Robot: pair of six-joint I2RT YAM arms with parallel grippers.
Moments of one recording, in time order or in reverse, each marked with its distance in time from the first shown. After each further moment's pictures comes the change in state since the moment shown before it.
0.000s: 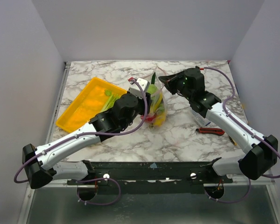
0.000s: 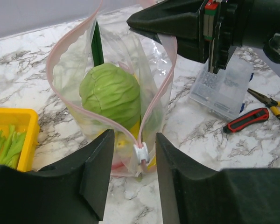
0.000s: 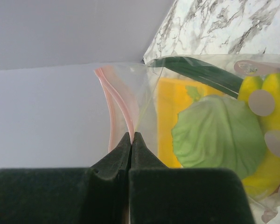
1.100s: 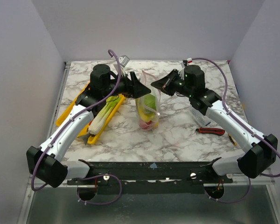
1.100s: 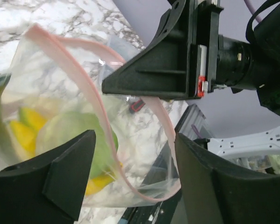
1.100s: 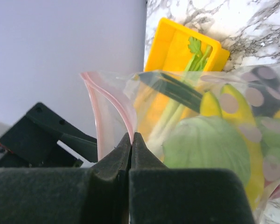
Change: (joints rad) left arm 0.530 0.137 0.149 0.038 1.056 -0.361; right arm 0.000 0.026 0.069 -0.053 -0.361 -0.329
